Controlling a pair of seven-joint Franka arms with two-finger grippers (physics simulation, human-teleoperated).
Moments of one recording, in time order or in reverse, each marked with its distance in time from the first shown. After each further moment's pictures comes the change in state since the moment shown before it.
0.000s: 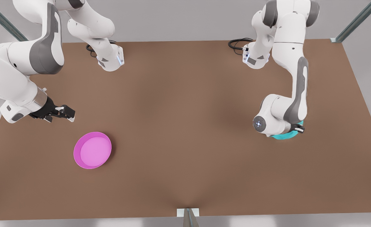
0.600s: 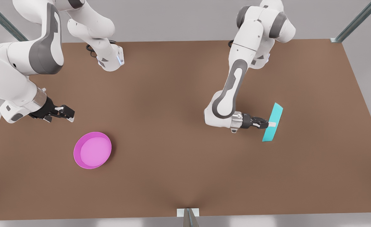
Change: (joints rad) left arm -0.386 0.234 0.009 0.189 0.291 -0.382 -0.134; right arm -0.003 0.000 0.000 0.000 0.000 0.000 0.000
